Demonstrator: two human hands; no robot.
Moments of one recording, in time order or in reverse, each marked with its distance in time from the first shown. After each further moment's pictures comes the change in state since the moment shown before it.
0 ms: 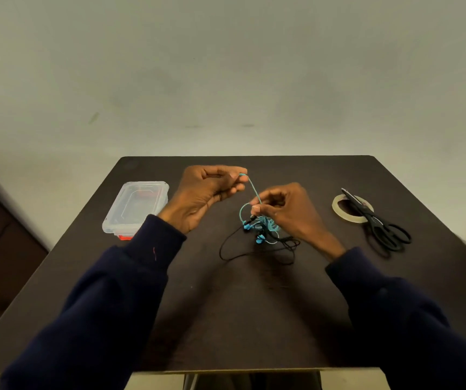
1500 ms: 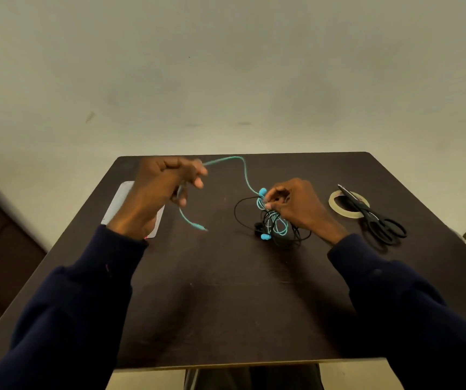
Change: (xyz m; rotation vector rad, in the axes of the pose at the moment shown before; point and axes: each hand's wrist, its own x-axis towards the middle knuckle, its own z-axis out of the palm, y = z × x) left_hand -0.042 0.041 -0.030 0.391 0.189 0.111; right_hand 0.012 0.030 -0.016 -0.268 -0.015 0.017
